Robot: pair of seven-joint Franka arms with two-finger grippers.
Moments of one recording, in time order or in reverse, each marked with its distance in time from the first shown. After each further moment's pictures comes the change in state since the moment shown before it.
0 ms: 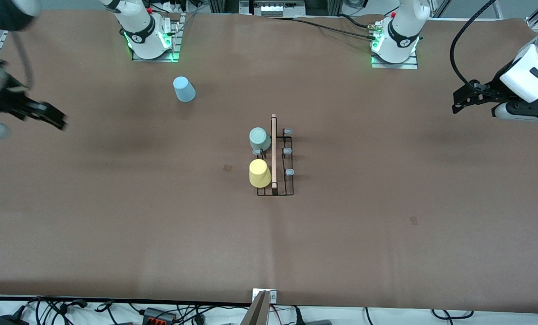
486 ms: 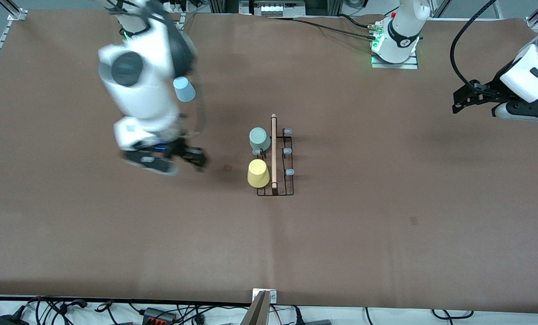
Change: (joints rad) left arm 0.000 0.000 0.000 0.000 0.000 0.000 0.000; right arm 0.381 0.241 0.012 0.017 -0.027 0.369 0.501
